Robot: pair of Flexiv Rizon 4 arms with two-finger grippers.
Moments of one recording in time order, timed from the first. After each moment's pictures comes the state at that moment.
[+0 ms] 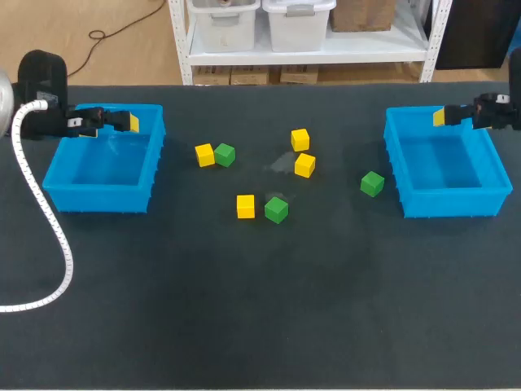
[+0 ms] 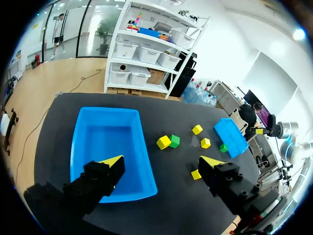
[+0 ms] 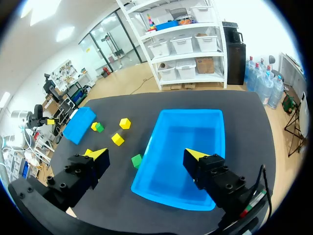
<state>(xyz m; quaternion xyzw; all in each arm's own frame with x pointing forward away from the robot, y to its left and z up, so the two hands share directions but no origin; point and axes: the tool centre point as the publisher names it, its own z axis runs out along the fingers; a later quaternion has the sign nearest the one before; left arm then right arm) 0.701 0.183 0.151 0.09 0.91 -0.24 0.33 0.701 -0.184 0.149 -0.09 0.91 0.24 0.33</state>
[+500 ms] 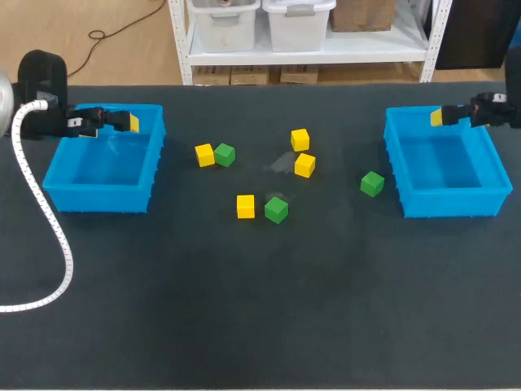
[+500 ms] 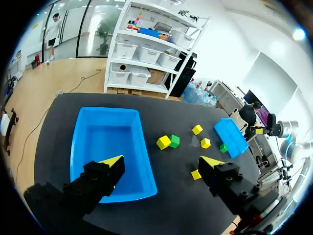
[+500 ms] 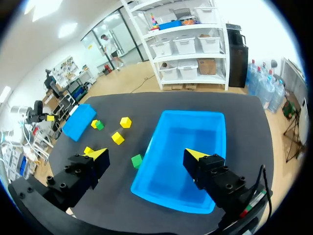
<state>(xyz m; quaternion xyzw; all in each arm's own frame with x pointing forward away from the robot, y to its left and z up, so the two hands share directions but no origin) 0.701 0.183 0.151 0.09 0.91 -0.24 0.33 0.705 -0.178 0.152 -0.12 0.91 0.23 0.33</state>
